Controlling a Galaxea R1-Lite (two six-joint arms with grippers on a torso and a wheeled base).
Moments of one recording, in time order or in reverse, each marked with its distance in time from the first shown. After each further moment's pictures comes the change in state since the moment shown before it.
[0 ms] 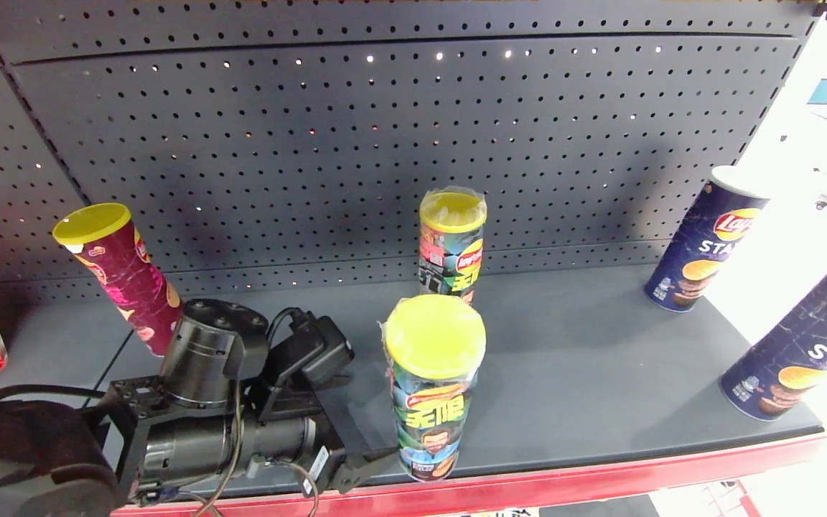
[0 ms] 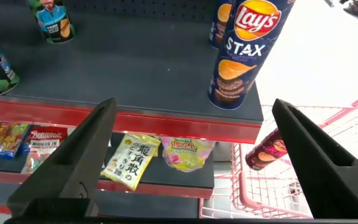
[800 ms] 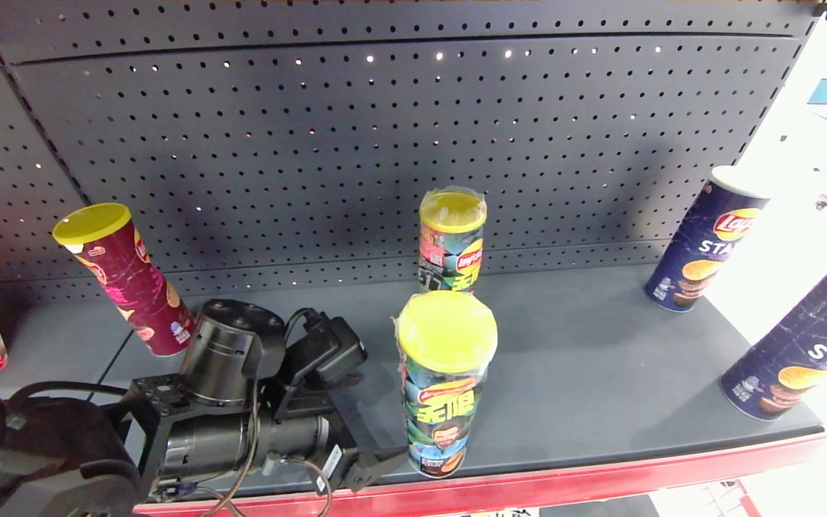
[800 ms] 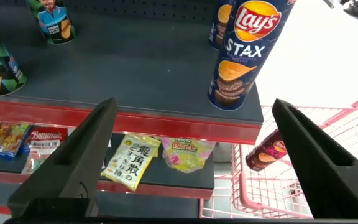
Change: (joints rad) left arm -0.017 0.038 -0.017 -0.024 0.000 0.000; right arm 0.000 0.001 0.001 -0.001 0.000 0.000
